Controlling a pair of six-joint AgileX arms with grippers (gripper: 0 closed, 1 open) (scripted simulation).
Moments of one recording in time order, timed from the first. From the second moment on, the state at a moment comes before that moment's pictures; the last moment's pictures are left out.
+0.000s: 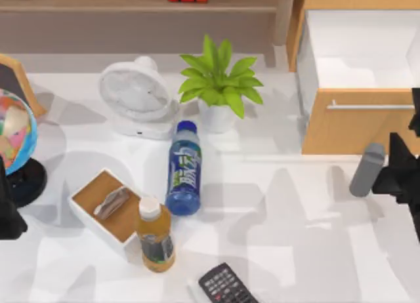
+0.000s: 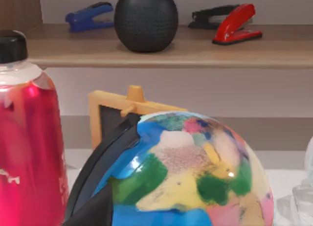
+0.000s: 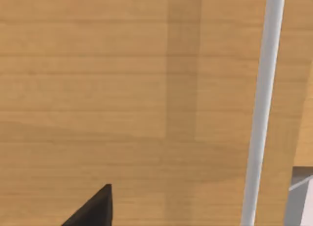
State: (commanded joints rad) left arm 0.00 0.00 0.00 0.00 0.00 0.00; right arm 0.34 1.99 0.24 1.74 0.37 -1.55
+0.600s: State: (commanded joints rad) left arm 0.00 0.00 0.00 0.00 0.00 0.00; right arm 0.31 1.99 0.31 1.68 0.34 -1.56
